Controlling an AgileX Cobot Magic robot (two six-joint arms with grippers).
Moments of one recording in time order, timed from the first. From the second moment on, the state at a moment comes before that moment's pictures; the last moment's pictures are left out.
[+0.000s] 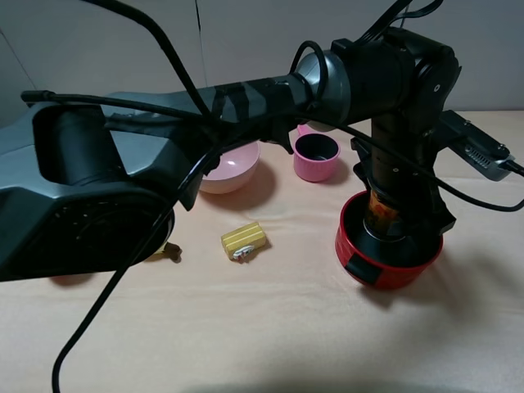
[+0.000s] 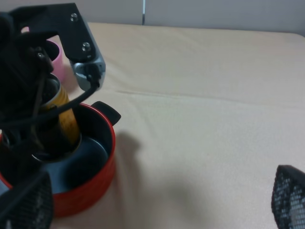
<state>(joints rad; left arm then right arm) -1.04 2.54 -2.40 0.00 1.05 0.10 0.11 -0.01 -0.50 -0.06 1.02 0.02</state>
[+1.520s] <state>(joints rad) -1.04 2.61 -2.40 0.00 1.00 0.08 0.11 -0.01 -0.50 -0.06 1.02 0.02</state>
